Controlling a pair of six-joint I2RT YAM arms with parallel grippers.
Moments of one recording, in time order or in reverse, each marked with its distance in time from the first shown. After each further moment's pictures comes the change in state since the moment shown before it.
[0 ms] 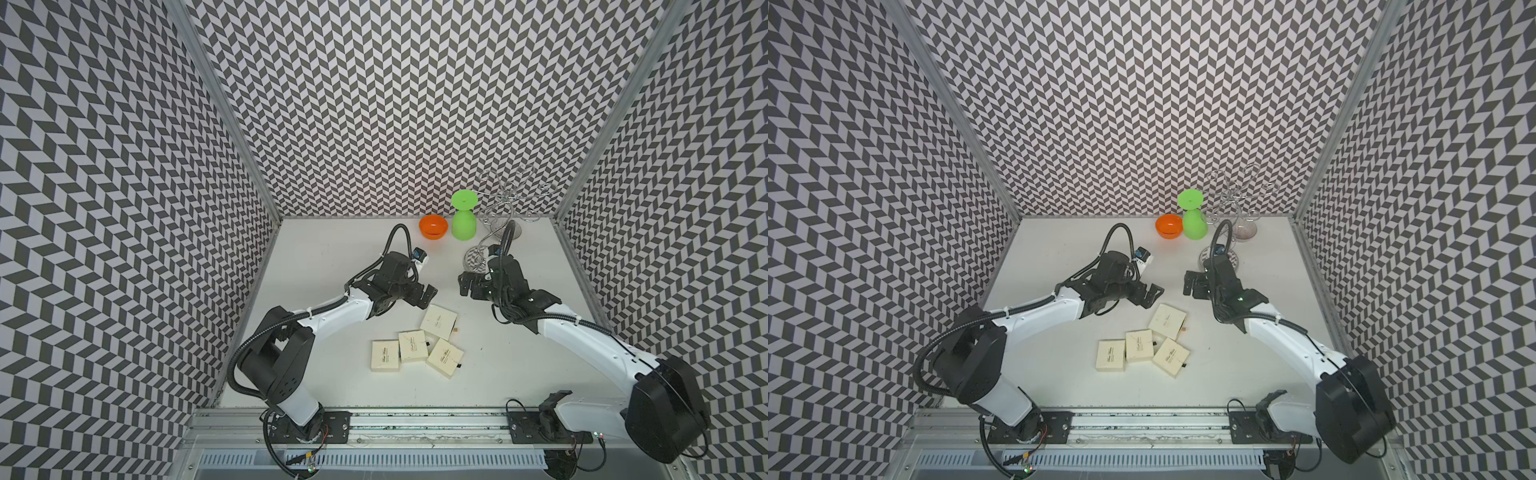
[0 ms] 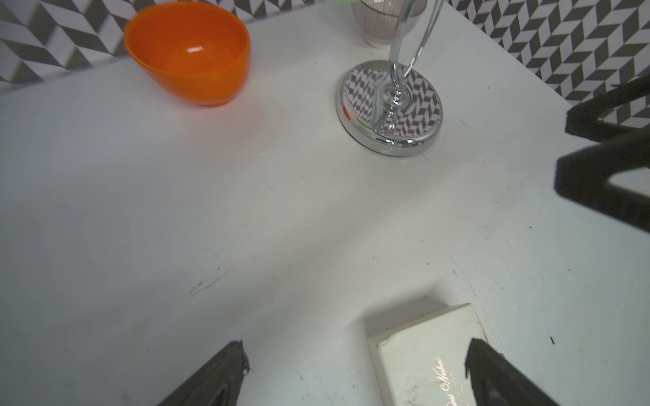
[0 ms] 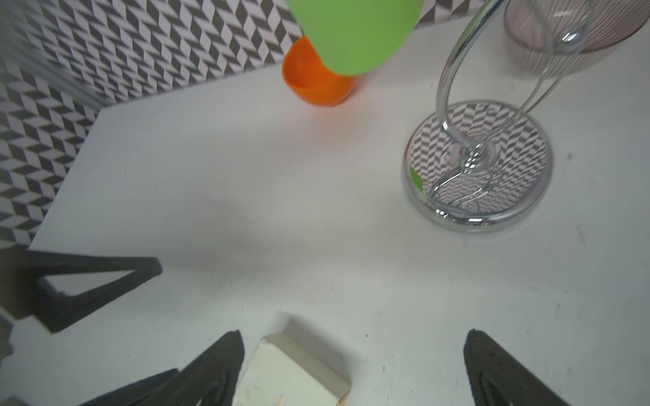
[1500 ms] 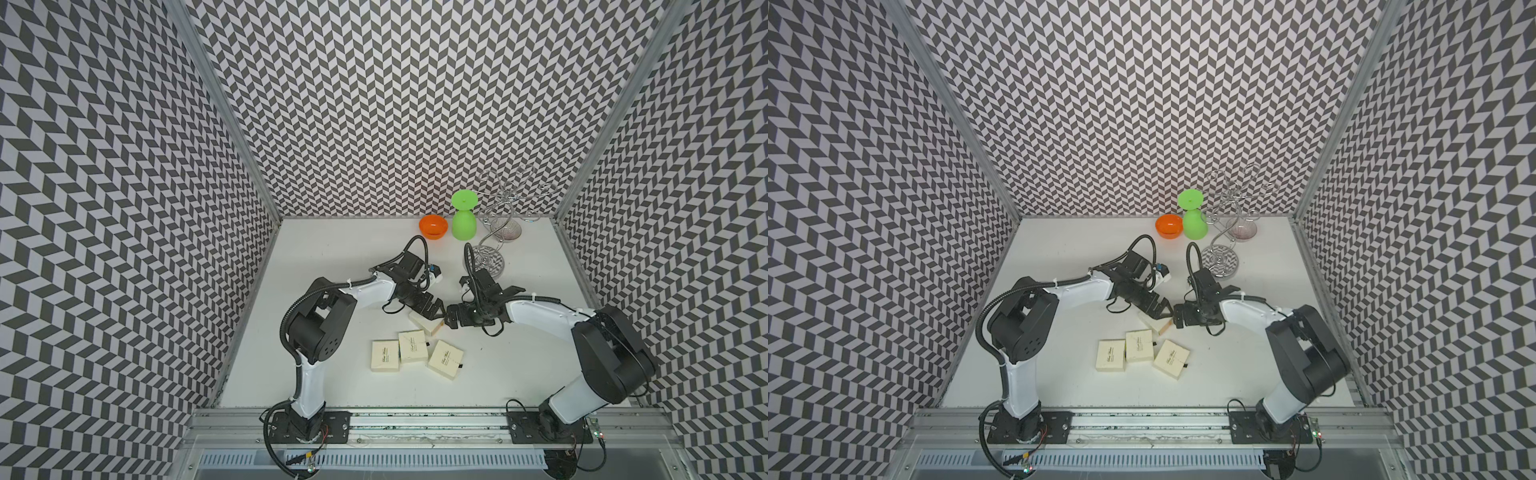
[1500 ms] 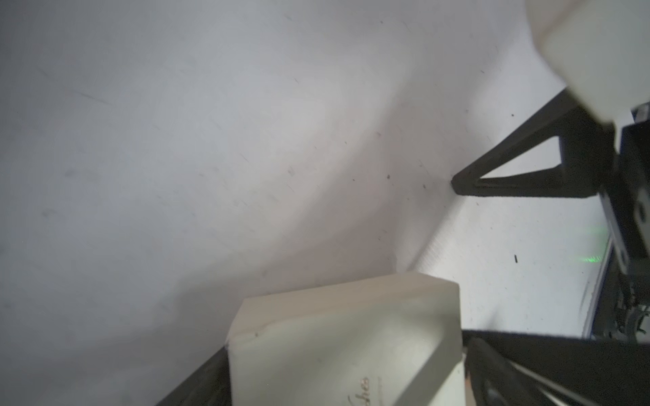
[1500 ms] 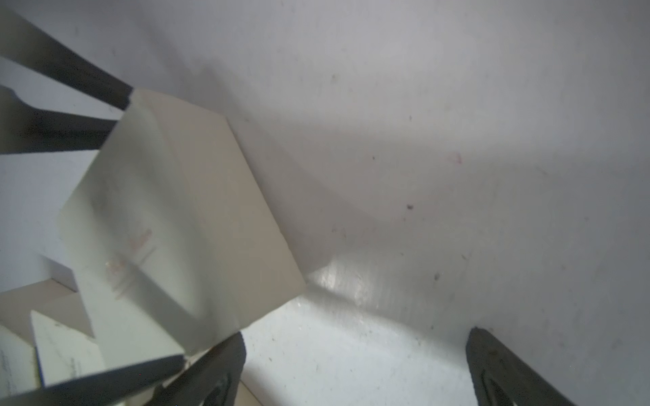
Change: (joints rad) left arm 0.026 0.348 0.280 -0.309 0.314 0.045; right arm 0.014 0.341 0.043 -0.145 -0.311 -0.121
